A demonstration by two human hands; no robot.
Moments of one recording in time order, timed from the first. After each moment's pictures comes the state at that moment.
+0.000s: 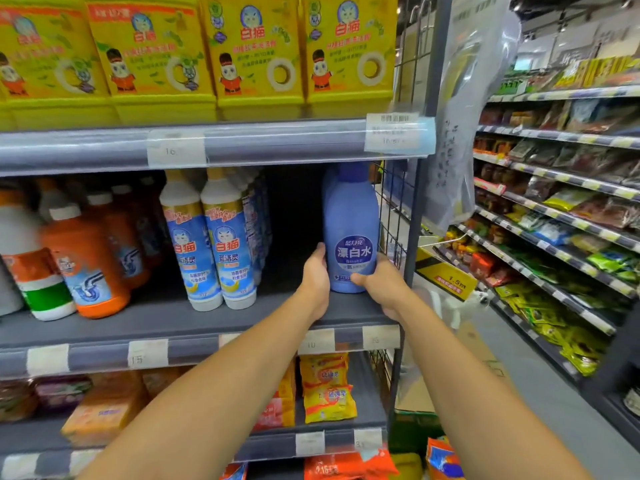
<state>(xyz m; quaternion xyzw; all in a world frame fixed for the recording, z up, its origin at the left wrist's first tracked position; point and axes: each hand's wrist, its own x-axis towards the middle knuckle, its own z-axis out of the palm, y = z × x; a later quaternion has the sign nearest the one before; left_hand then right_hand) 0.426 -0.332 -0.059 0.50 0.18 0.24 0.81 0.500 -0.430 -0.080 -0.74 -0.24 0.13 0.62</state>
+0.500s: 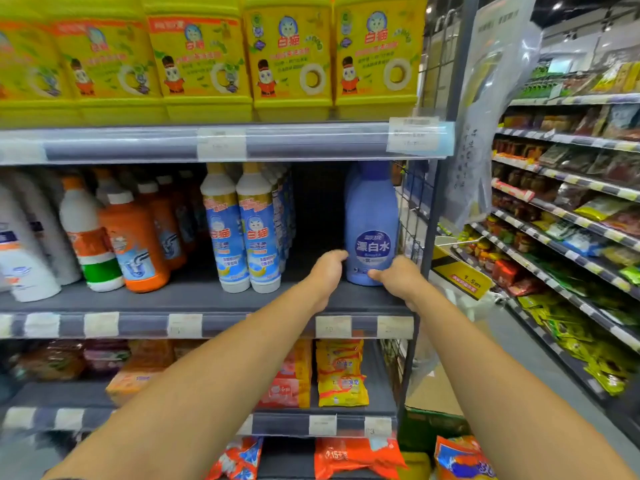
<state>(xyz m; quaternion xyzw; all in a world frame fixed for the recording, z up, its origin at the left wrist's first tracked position) 0.380 -0.336 -0.043 0.65 0.26 0.16 0.70 0.496 -0.436 -0.070 -0.84 -0.24 0.10 0.48</state>
